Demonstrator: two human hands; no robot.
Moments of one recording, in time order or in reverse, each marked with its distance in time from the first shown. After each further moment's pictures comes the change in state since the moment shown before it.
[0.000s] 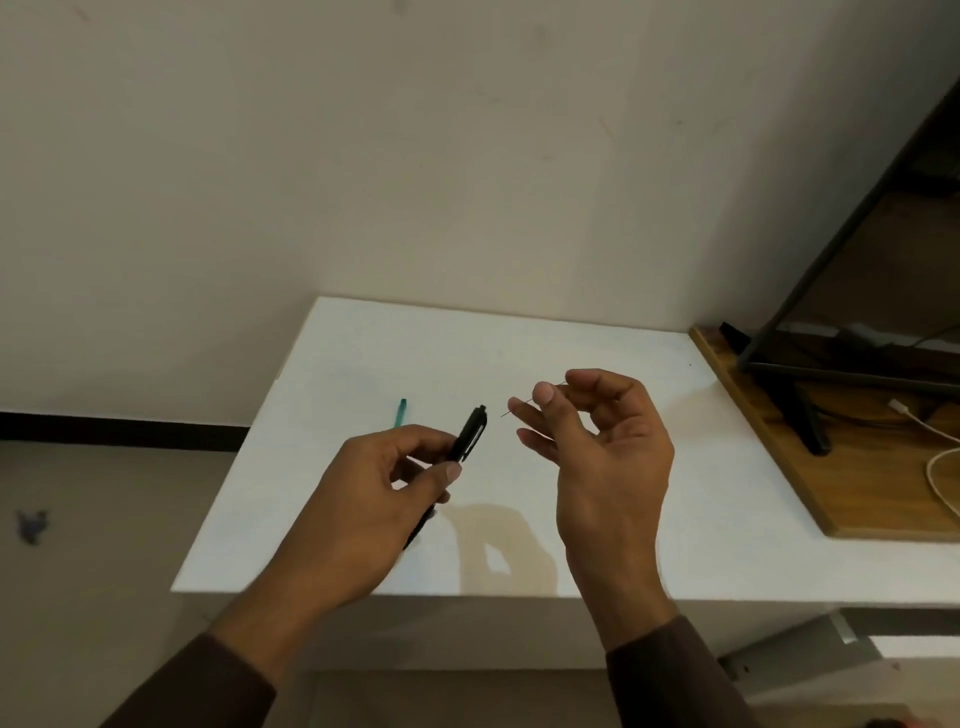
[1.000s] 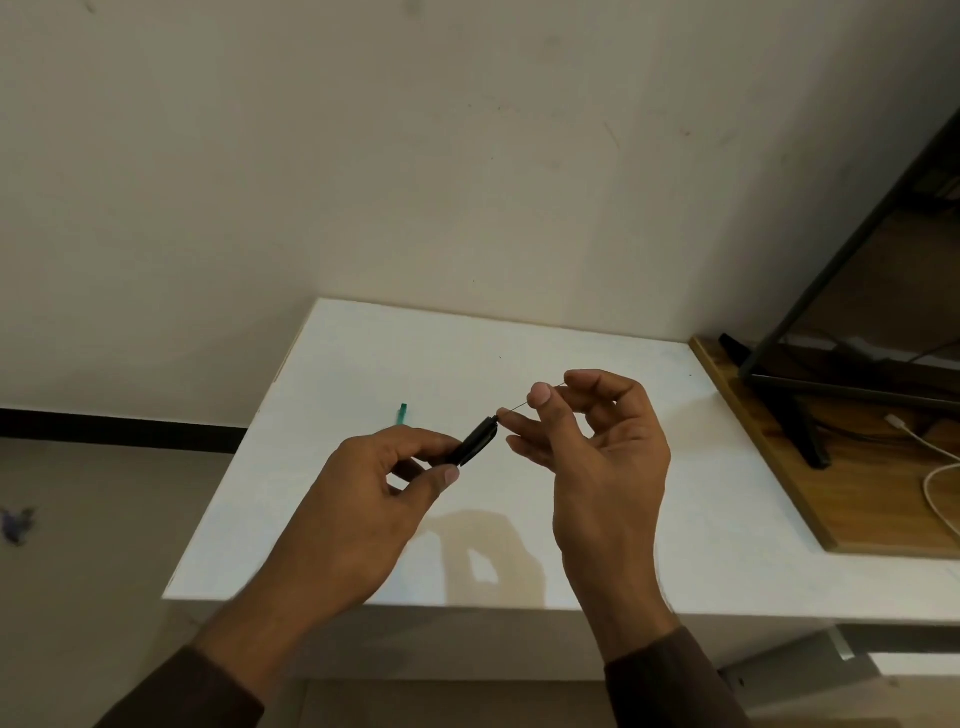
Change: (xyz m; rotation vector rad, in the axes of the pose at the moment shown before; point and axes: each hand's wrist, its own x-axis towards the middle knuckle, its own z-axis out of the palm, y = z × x) left_hand 0.001 -0.003 -0.007 0.051 0.013 0.090; right_hand -0.001 0.000 0.009 0.005 -0.038 -0.024
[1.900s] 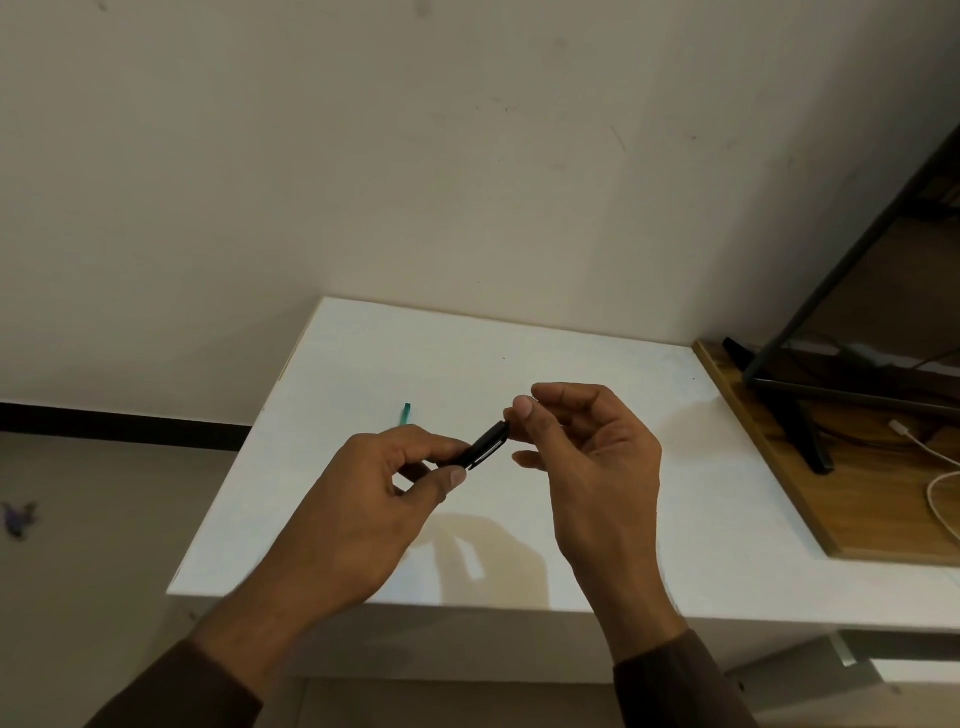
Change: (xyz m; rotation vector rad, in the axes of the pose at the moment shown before) left_hand 0.001 0.002 -0.002 0.017 -0.020 0.012; right_hand 0.002 0.003 -0.004 -0.164 -0.113 0.001
